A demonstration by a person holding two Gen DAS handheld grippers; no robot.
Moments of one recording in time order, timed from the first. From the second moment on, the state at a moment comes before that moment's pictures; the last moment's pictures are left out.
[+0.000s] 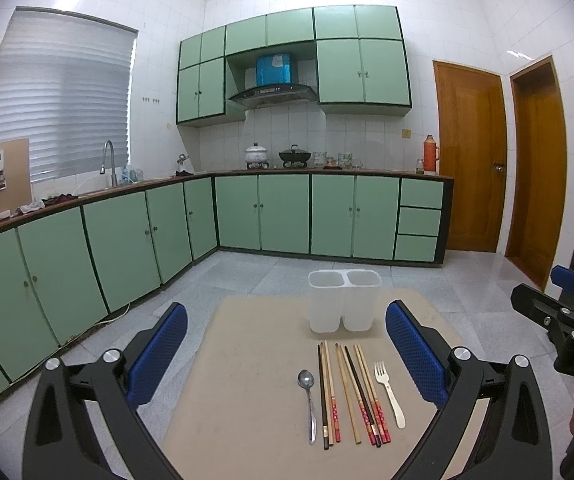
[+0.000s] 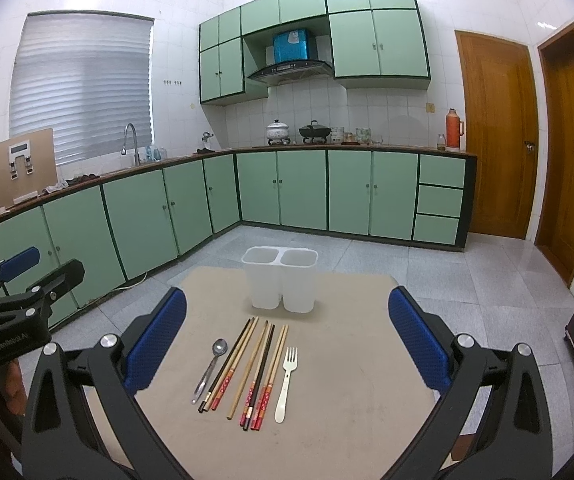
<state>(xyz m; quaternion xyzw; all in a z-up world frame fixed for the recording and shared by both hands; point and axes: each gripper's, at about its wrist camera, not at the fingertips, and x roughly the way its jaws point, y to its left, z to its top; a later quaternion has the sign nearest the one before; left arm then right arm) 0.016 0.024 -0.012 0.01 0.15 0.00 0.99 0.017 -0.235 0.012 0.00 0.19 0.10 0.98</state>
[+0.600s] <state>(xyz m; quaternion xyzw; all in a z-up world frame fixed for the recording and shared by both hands) 0.148 0.045 -0.135 0.02 0.34 0.03 0.94 0.133 -0.232 -0.097 -0.01 0.33 0.06 0.94</state>
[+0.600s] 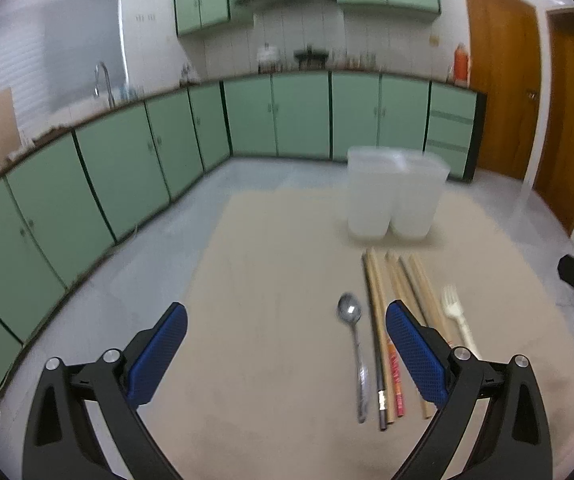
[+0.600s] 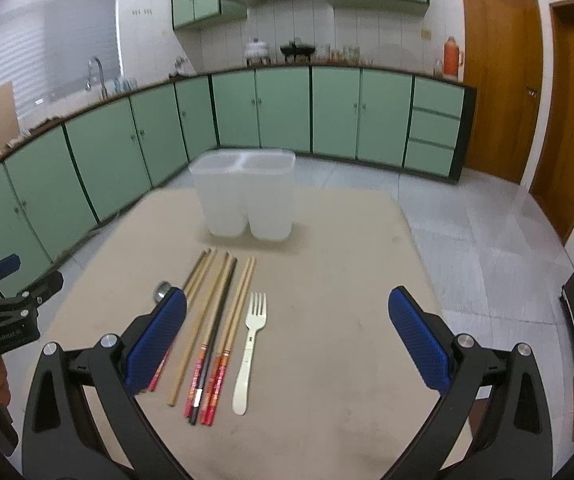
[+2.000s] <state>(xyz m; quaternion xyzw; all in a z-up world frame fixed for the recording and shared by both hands) 0.253 0.011 -0.215 0.03 0.45 0.01 0.89 0.256 -0.202 -0.219 0.00 0.50 0.07 0.87</state>
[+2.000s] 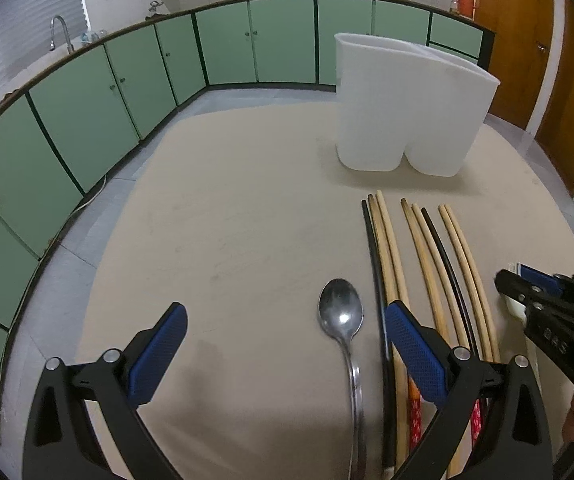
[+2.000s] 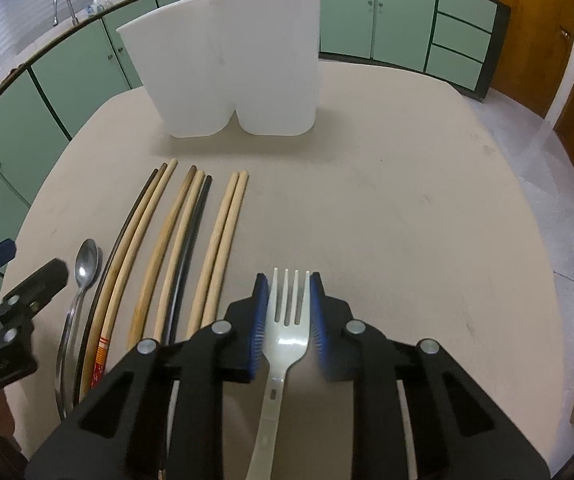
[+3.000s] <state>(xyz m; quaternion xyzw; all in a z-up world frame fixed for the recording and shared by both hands) 0.271 0.013 -0.240 -0.02 0.48 -0.03 0.88 0.259 -0.198 -0.220 -0.02 0.49 0.08 0.86</state>
